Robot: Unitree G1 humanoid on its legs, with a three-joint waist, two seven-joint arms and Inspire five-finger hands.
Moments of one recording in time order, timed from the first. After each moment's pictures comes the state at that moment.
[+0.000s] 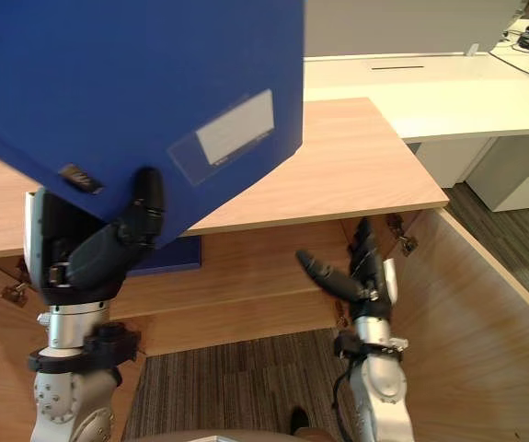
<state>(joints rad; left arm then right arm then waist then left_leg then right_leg) 0.38 0.19 -0.09 -0.74 -0.55 -0.30 0.02 0.29 -0.06 -0.07 -0.28 0.31 -0.14 -0.05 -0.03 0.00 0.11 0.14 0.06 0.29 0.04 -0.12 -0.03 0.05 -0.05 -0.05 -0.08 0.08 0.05</state>
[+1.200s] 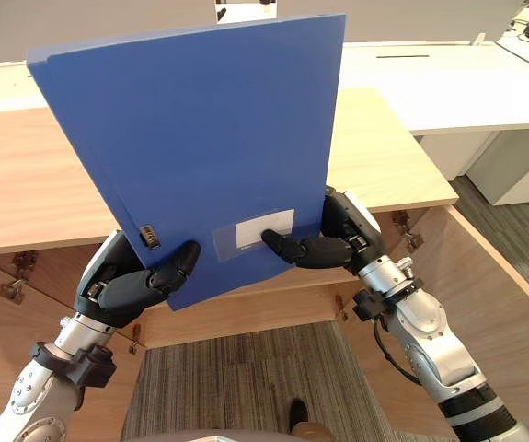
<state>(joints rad) 0.41 0.59 -0.09 -0.54 -0.78 -0.22 -0.23 -0.03 -0.72 0.22 -0.21 0.61 -0.23 0.19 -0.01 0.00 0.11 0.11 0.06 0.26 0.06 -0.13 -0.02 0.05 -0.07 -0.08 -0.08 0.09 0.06</state>
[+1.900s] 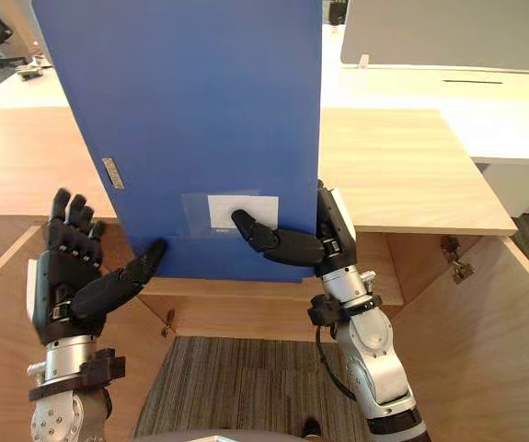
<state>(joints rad) 0.55 -0.06 0.15 -0.44 -0.19 -0.32 0.06 0.05 -0.25 0.19 -0.30 0.33 -0.23 0.13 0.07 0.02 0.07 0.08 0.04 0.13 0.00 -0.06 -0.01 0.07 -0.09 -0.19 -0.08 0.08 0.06</state>
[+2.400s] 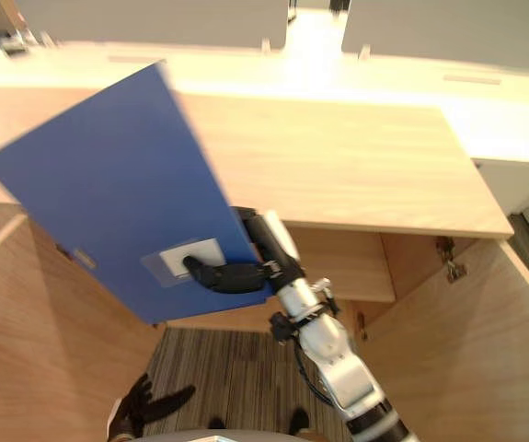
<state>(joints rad) 0.22 0.11 0.16 0.78 -0.02 -0.14 0.08 -0.18 -0.25 0.54 -0.05 -0.15 -0.23 -0.02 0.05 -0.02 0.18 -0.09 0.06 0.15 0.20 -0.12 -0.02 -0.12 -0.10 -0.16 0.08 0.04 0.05</state>
